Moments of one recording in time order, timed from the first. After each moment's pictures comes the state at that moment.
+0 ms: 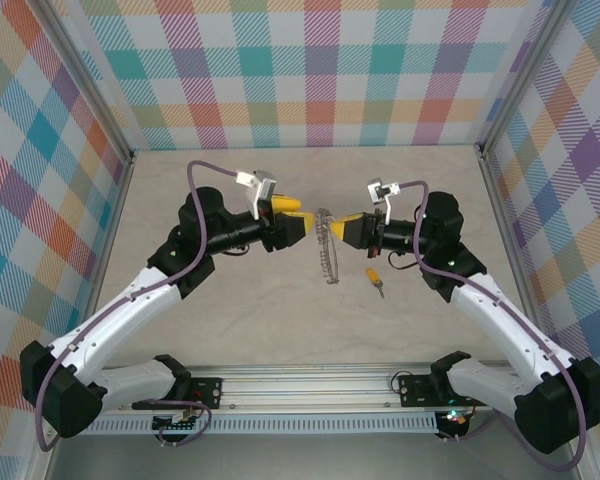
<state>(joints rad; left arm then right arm) -0.63 1.13 1.01 0.04 0.51 -0.39 0.45 1.04 0.84 0.14 -0.90 0.62</state>
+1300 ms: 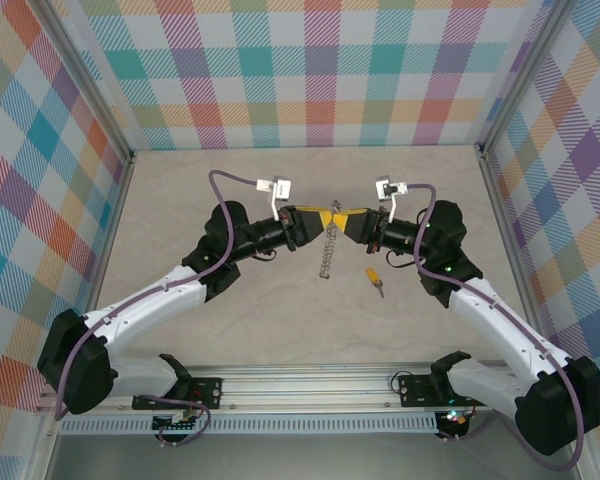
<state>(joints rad) -0.72 1.28 0.91 0.42 0.46 -0.76 0.45 1.04 0.77 0.34 -0.81 0.74</state>
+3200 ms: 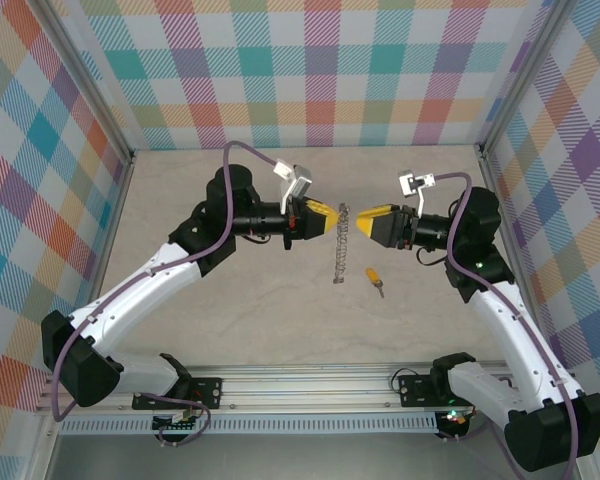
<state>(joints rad) -0.69 1.32 1.26 -0.08 0.76 -0.25 0.25 0.96 0.90 0.07 -1.12 0.71</state>
